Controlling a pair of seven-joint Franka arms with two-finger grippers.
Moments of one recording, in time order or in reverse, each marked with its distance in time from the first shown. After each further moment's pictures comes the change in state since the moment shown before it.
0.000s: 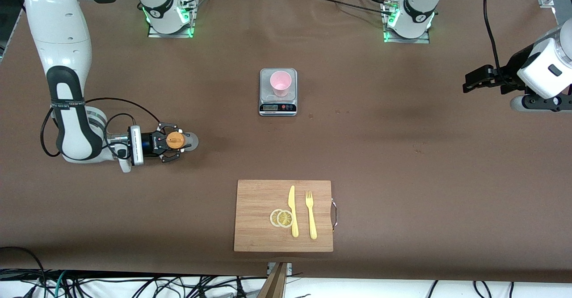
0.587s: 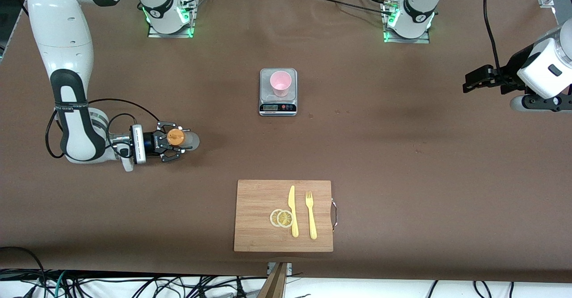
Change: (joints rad) left arm 0.000 0.000 0.000 0.000 0.000 0.000 0.000; right arm 0.000 0.006 -0.005 0.007 -0.040 -0.012 -0.016
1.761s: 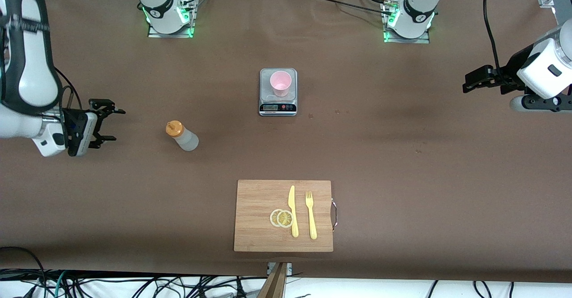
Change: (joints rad) left arm 0.000 0.000 0.000 -0.001 0.000 0.000 0.000; right arm -0.006 -0.523 0.024 -0.070 -0.898 0.235 1.038
